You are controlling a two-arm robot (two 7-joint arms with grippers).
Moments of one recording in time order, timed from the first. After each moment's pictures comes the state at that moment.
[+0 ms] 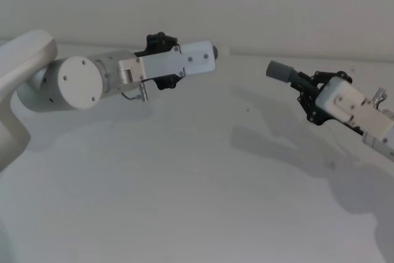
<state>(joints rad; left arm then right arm) -0.70 0.55 0.81 -1.59 0.25 0.33 -0.43 0.30 0.60 -0.43 -1.57 -0.19 -0.12 0.34</state>
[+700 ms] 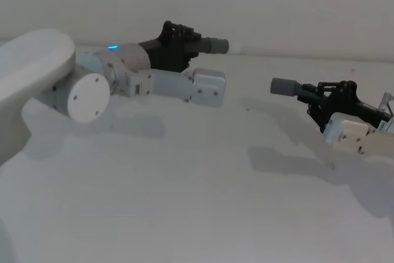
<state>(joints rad) -0.80 0.60 0.96 -1.61 0.56 0.17 -0.38 0.34 0.69 -0.47 -1.49 -0.38 -0.34 0.32</state>
